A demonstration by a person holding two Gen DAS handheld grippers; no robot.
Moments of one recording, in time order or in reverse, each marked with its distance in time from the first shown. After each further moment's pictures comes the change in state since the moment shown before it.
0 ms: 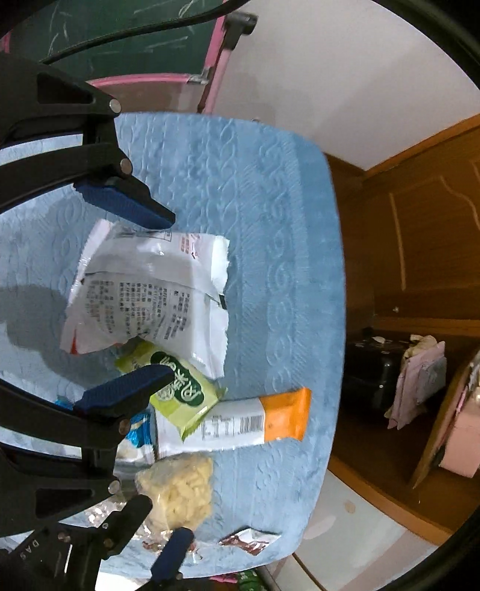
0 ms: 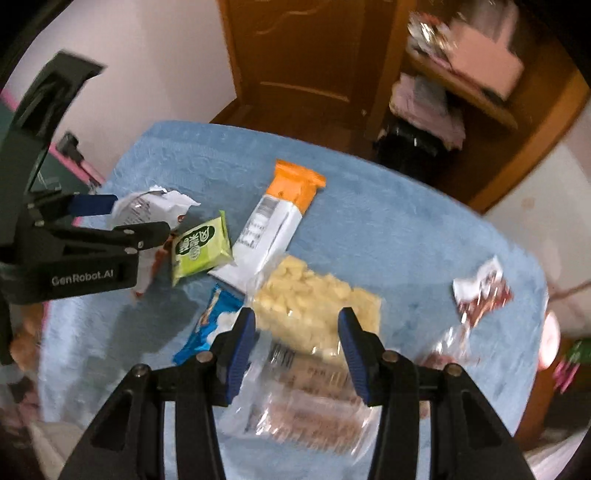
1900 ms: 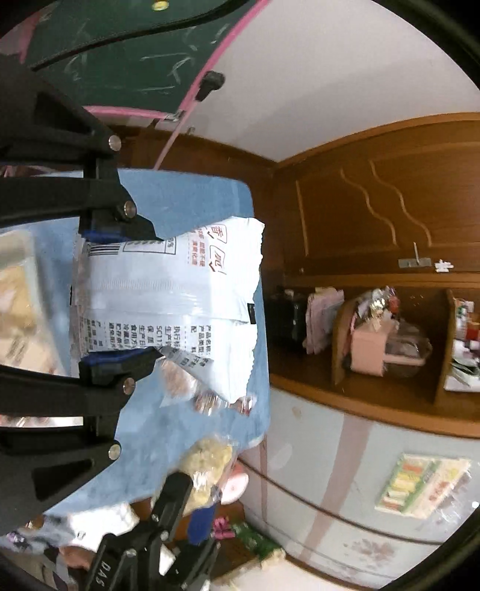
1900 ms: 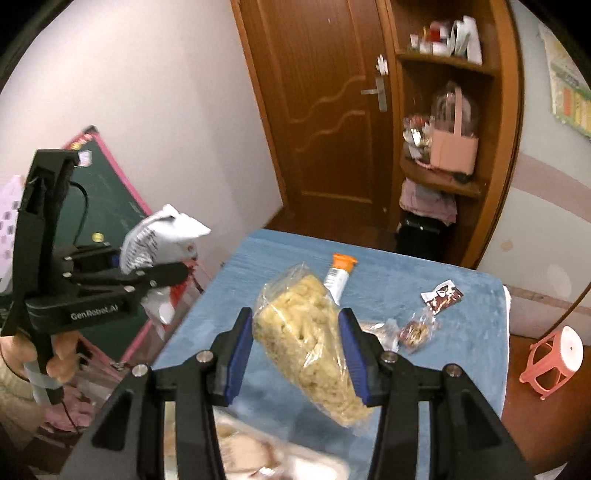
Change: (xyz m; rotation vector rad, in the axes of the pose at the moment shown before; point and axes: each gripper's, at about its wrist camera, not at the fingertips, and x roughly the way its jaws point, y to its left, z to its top) left arm -0.300 -0.022 -0.188 0.109 -0.390 -0.129; right arm -0.264 0.025 -0.132 0.082 -0.458 0.194
